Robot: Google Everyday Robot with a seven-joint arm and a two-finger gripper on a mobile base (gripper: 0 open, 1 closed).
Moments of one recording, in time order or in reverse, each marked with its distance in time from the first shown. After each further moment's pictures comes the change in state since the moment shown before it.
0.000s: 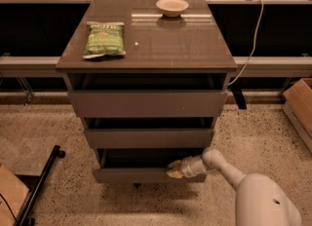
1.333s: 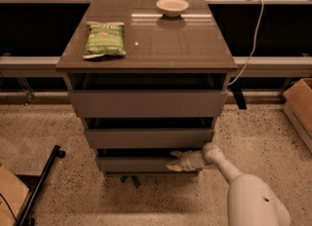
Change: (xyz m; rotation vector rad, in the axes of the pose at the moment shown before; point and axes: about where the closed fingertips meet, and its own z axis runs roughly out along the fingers) arm -0.011 -0.037 0.005 0.057 -0.040 -0.068
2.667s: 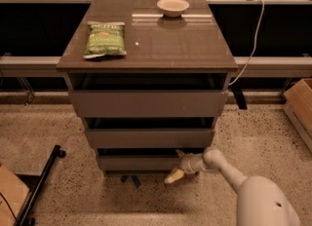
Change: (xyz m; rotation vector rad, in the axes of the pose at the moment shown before) arm -0.001 0.010 -0.010 0.050 -0.006 -0.004
